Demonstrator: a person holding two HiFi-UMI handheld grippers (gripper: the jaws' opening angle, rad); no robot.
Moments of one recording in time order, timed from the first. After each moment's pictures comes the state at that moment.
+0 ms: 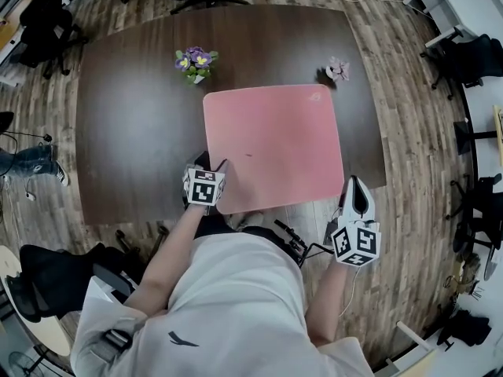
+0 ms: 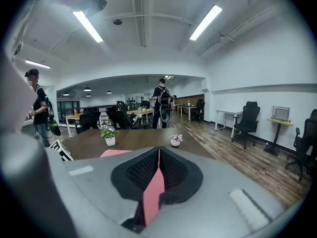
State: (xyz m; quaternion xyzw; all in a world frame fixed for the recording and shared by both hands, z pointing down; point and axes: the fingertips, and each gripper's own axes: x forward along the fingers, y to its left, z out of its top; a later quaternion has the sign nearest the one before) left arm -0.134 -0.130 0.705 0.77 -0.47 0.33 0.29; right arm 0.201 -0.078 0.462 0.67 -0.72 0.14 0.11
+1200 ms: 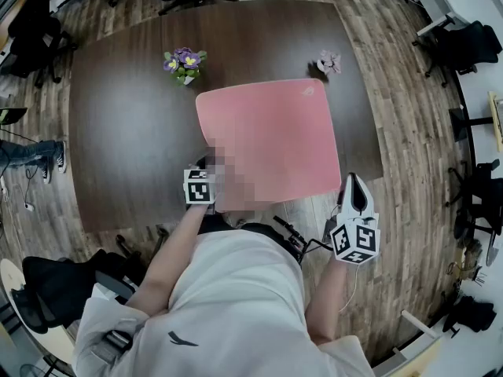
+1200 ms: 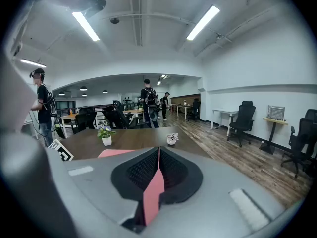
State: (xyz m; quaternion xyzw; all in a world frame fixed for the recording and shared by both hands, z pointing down) left arm -0.120 -0.139 0.694 0.77 -0.48 0.25 0.34; right arm 0.206 -0.070 0.463 0.69 -0.70 0.15 0.12
